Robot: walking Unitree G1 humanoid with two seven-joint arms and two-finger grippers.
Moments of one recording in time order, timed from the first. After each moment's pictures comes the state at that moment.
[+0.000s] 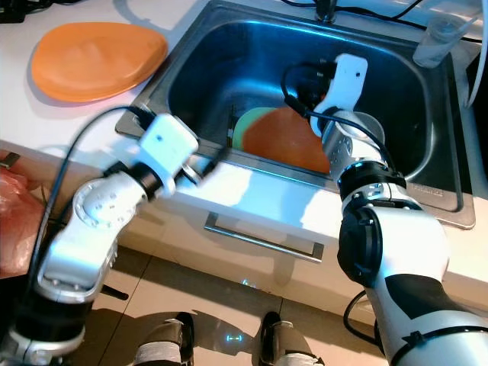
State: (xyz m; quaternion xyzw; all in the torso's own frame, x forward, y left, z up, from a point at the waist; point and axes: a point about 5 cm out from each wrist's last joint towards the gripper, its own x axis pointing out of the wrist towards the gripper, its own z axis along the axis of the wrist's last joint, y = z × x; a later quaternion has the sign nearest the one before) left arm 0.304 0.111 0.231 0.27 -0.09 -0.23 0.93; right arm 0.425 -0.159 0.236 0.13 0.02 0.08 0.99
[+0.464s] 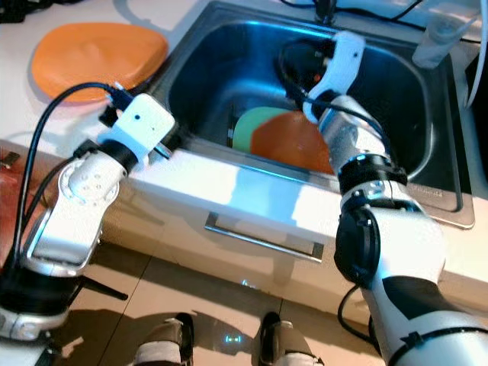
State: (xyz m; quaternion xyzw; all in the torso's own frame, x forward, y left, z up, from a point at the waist) left arm 0.334 0.153 0.244 0.39 -0.10 -0.11 0.91; right arm 0.422 -0.148 0.262 0.19 -0.04 0.19 0.96
